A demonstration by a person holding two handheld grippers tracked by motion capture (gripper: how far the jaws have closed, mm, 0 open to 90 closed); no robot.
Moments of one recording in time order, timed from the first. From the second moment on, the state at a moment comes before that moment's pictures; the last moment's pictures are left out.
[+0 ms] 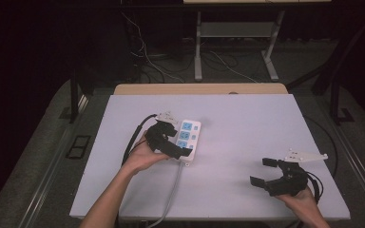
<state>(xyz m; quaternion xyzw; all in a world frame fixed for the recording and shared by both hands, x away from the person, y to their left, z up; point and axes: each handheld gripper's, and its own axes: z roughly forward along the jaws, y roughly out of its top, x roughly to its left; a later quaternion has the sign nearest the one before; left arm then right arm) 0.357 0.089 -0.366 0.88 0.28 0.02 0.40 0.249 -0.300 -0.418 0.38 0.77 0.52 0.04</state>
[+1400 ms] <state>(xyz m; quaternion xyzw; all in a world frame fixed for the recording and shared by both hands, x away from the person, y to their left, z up) 0.392 0.063 -0.388 0.91 0.24 0.00 0.35 0.249 -0.299 -0.419 0.38 0.77 0.51 0.04</state>
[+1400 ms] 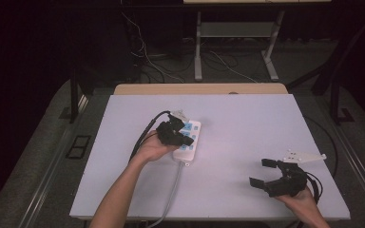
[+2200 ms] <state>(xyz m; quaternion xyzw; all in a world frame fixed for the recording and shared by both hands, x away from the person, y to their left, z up) 0.402 0.055 -0.411 0.91 0.24 -0.02 0.33 0.248 -0.298 -0.420 0.37 0.77 0.51 0.04</state>
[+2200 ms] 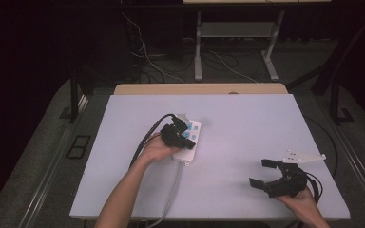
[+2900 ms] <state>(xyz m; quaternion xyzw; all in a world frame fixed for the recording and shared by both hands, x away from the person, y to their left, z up) 0.405 0.064 -0.416 0.90 0.26 -0.03 0.36 0.248 -0.297 -0.420 0.37 0.78 0.50 0.04</state>
